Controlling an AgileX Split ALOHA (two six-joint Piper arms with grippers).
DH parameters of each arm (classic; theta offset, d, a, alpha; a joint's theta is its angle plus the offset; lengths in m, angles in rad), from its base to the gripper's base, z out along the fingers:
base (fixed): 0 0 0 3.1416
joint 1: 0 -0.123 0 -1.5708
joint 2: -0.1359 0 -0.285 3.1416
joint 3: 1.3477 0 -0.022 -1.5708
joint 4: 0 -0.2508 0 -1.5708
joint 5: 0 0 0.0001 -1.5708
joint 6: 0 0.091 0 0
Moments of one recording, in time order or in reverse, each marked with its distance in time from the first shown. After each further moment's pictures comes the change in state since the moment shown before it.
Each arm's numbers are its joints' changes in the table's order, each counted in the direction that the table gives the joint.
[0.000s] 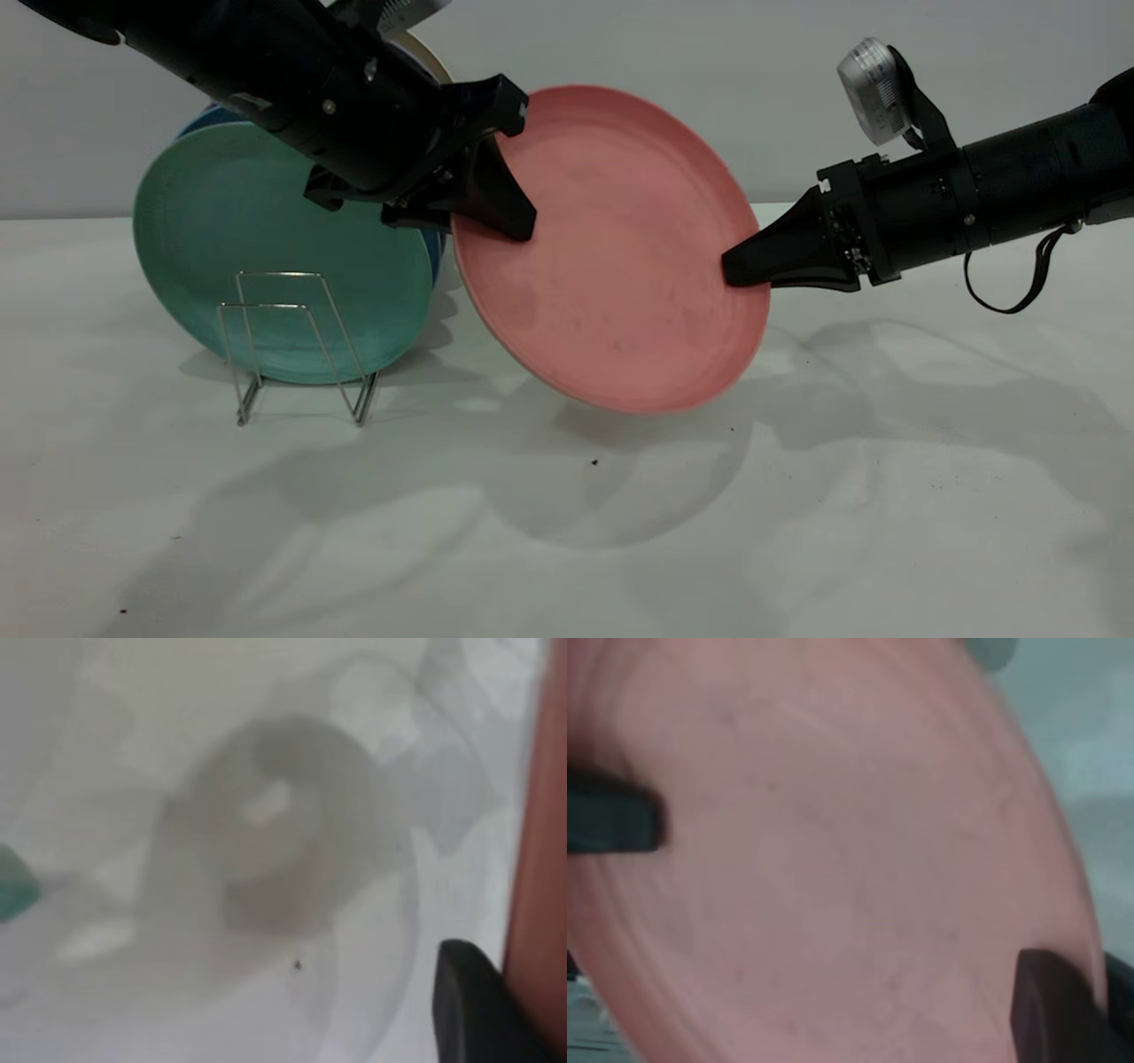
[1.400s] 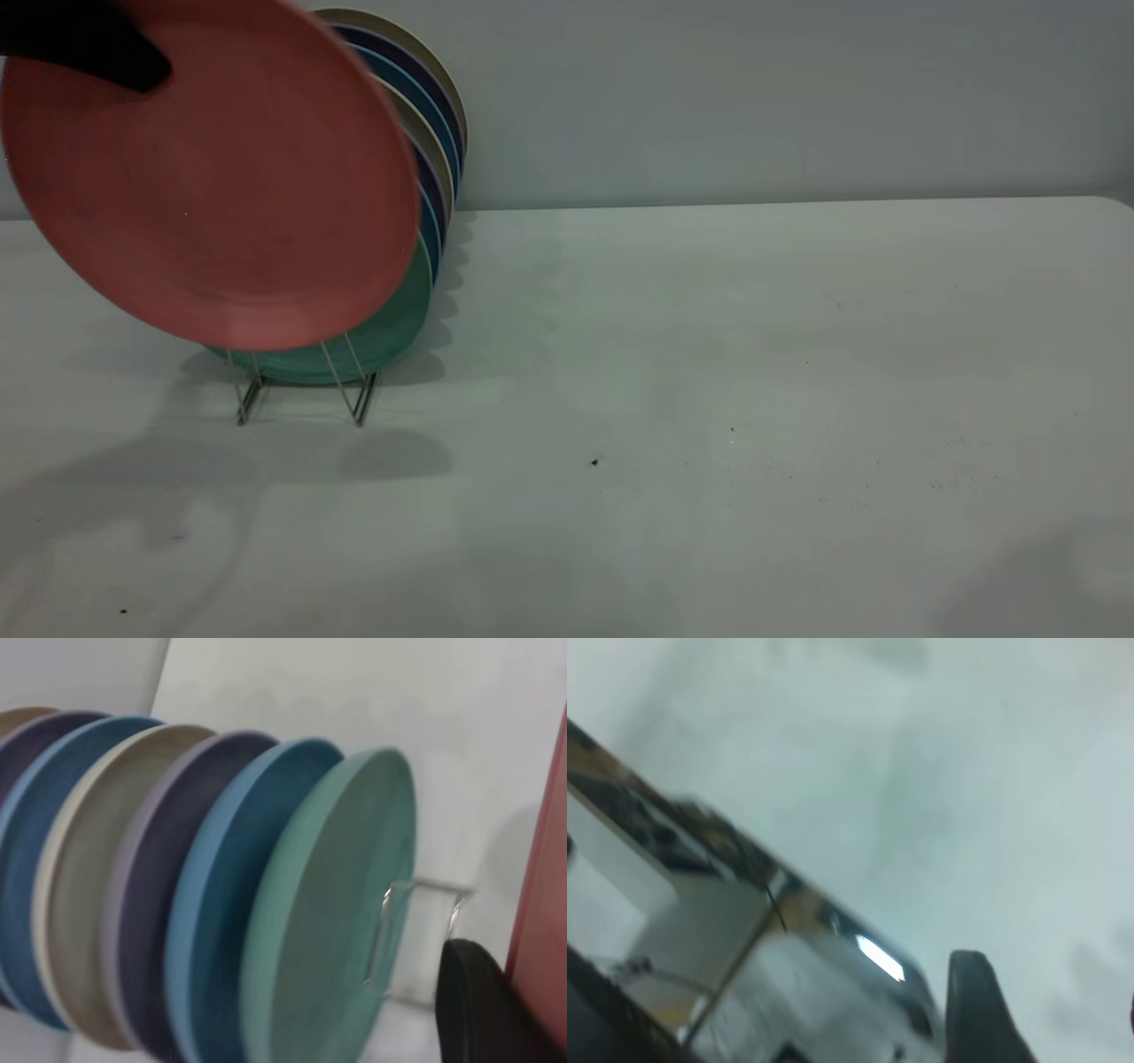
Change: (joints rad) left arm -0.404 0.316 -0.010 -0.397 -0.326 1.054; right arm 0.028 1.227 0.394 0.843 -0.174 0.858
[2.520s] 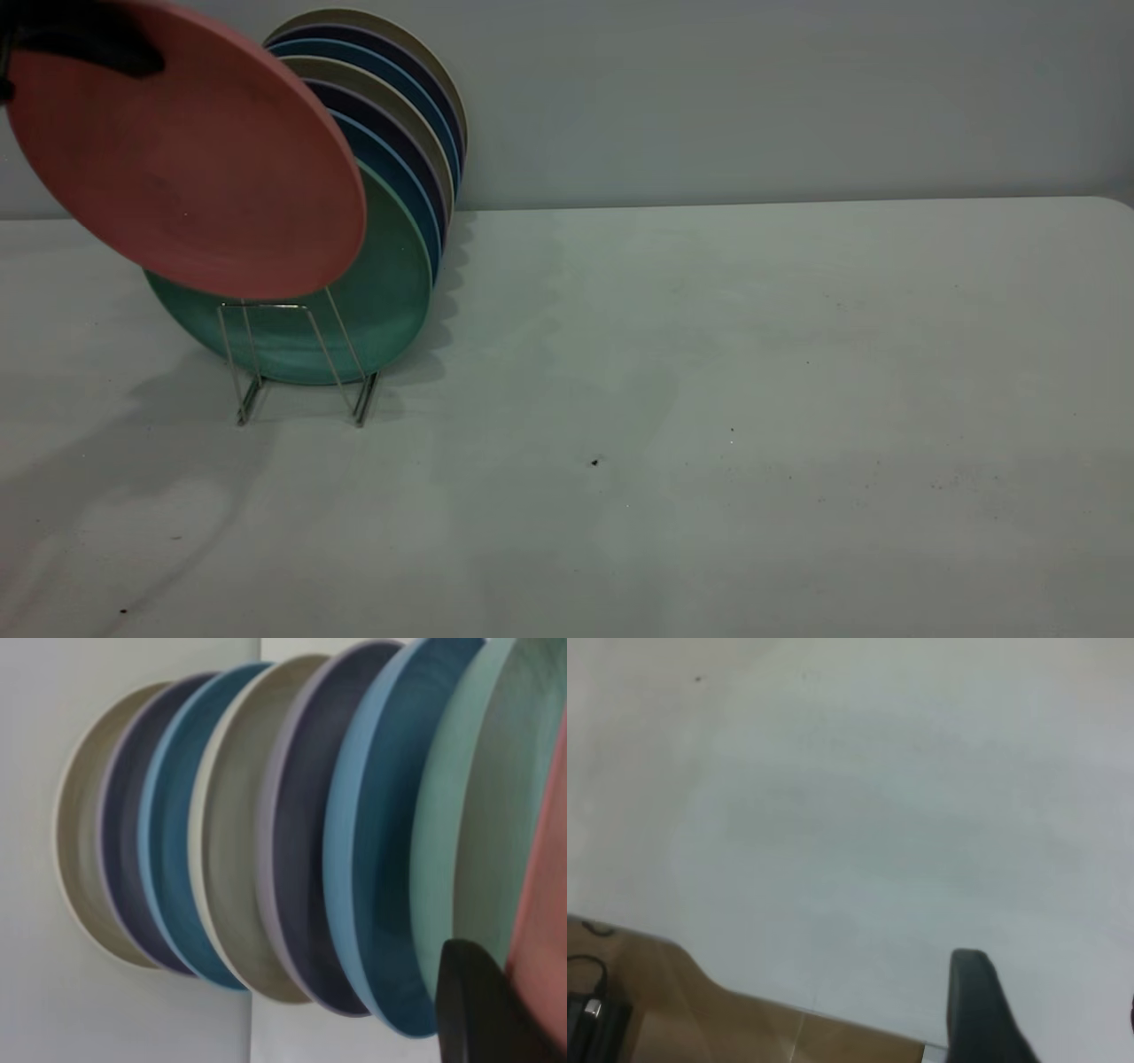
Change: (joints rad) left arm 0.015 -0.062 -0.002 -0.011 0.240 0.261; right arm 0.000 0.994 0.489 0.448 0.069 0.400
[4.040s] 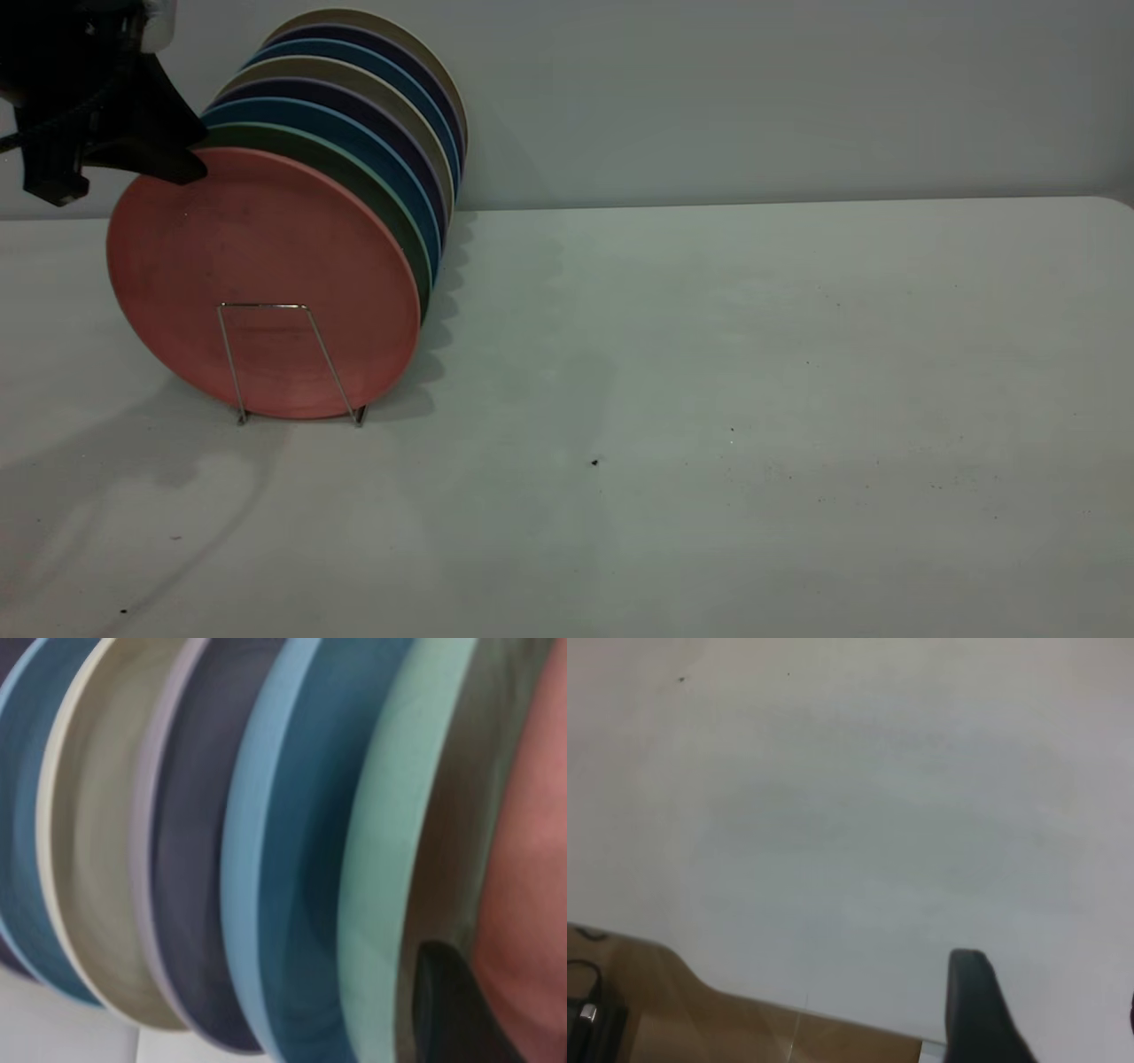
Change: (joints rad) left arm 0.000 -0.148 -0.001 0.049 0.054 -0.052; right arm 0.000 0.001 0.006 0.021 0.003 0.028
